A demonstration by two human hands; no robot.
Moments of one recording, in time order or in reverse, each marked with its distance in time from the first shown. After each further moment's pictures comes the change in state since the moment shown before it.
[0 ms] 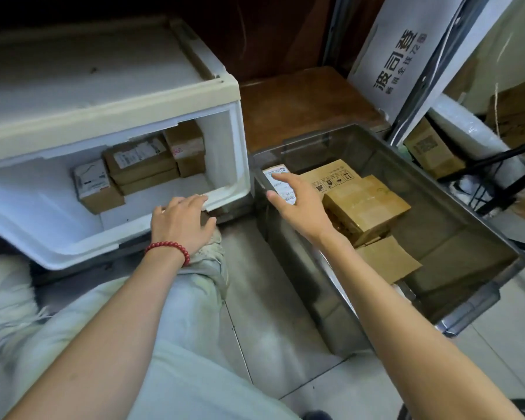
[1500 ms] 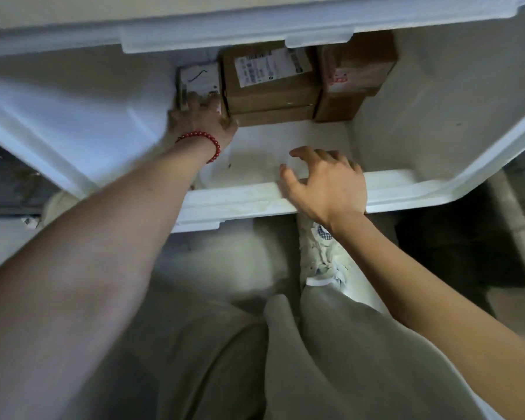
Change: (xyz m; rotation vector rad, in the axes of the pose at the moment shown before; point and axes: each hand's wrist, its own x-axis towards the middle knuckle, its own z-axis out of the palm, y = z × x) left_hand 0.179 -0.271 0.117 0.016 -0.085 -0.515; right_hand 0.131 -0.055 0.262 -0.467 -0.270 -0.215
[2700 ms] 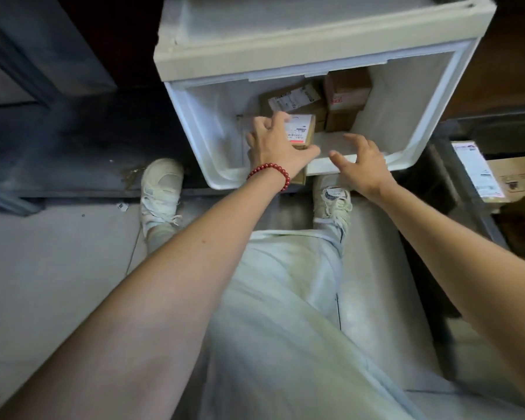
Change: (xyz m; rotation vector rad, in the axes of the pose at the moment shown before) left_hand -0.239 0.055 -0.113 -0.601 0.201 0.046; right_hand -0.109 -0.008 -0.095 0.432 -0.021 0.113
